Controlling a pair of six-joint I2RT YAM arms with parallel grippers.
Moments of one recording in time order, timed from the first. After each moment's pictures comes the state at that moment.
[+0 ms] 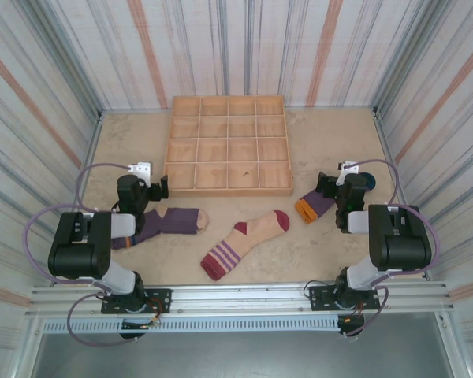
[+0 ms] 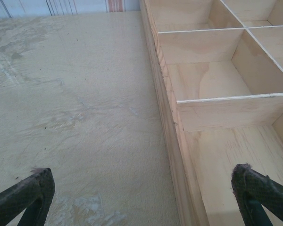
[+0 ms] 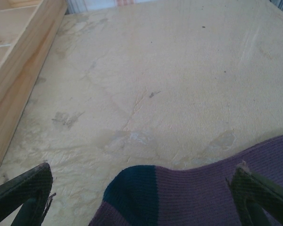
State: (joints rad) left arm -0.01 1.51 0.40 0.69 0.05 0.05; right arm -0.04 1.54 0.39 0.71 0.00 0.11
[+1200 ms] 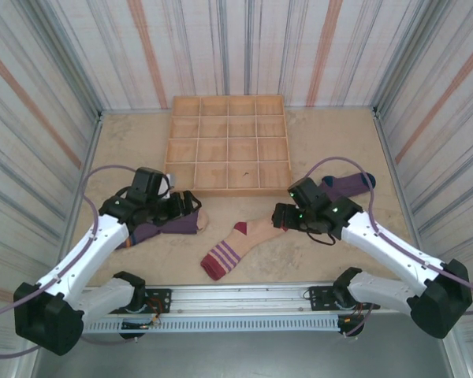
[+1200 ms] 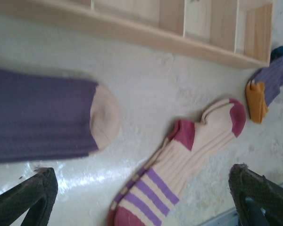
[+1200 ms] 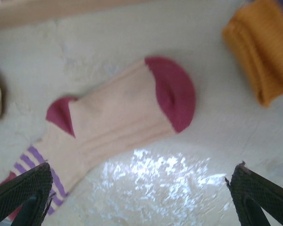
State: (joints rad) left arm -0.40 1.02 0.79 -0.72 0.32 -0.64; right arm 0.72 1.07 0.80 -0.81 0.02 0.79
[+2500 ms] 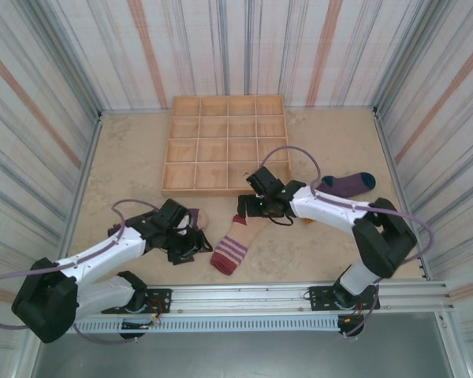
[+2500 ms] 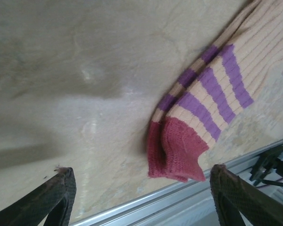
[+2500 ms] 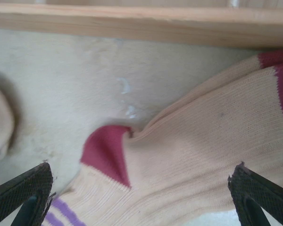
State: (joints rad) left arm -0.64 1.09 0.50 -0.59 0.46 -0.94; right arm 0.81 1.54 0.98 -0.47 0.02 0.67
